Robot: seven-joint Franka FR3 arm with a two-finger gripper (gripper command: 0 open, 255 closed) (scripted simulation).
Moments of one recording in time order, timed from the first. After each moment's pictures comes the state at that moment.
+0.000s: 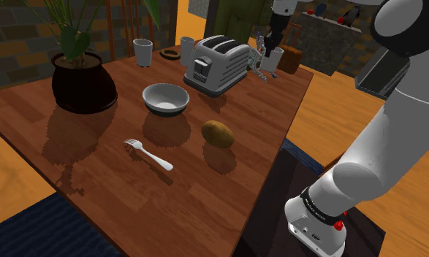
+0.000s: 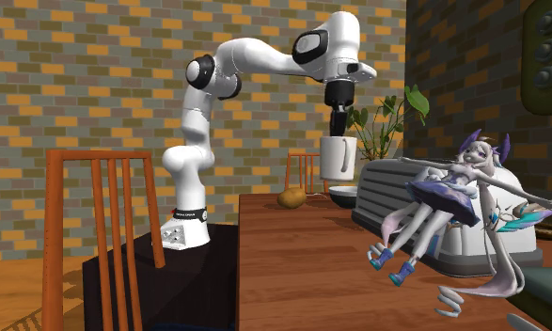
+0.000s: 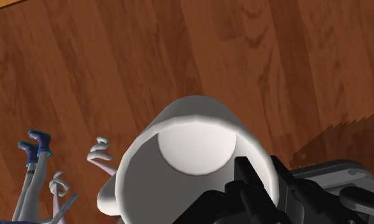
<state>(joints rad) -0.10 0.17 -0.31 -1.60 -0.04 1.74 -0.47</state>
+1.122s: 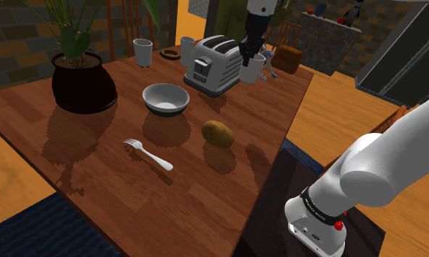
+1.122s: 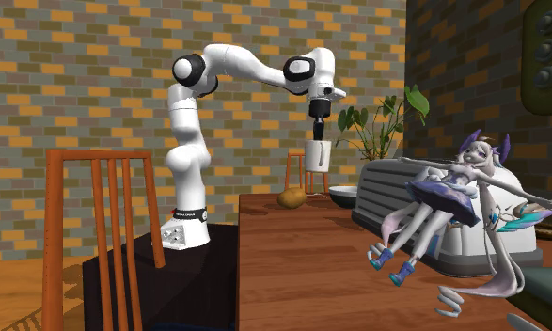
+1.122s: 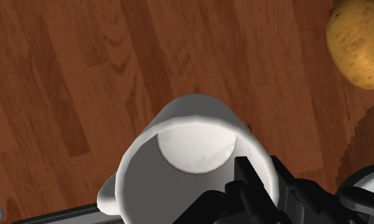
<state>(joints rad) 0.10 -0.14 -0.12 -1.95 -0.09 1.75 -0.07</state>
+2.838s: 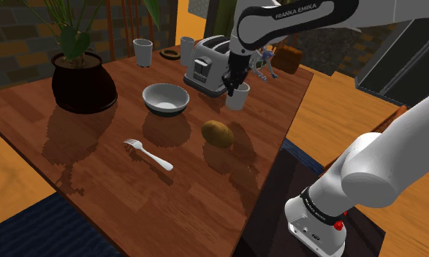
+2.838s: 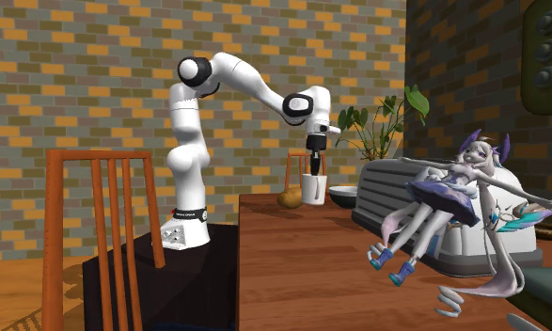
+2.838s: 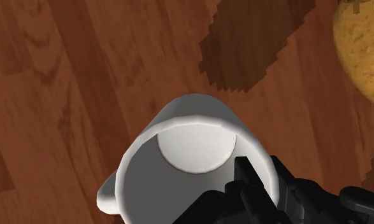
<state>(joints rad) 0.14 -0.11 -0.07 -2.22 -0.09 2.04 0.04</state>
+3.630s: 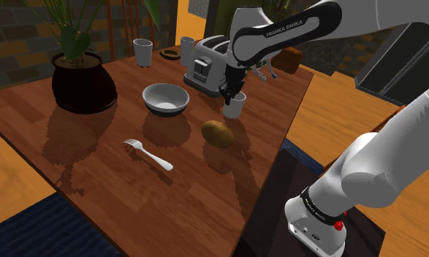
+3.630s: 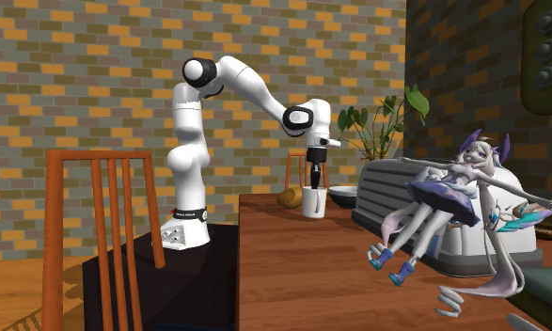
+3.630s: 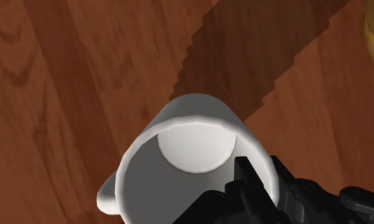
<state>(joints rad) 0.14 -0.06 -0.07 -2.28 -0.09 2.16 0.04</state>
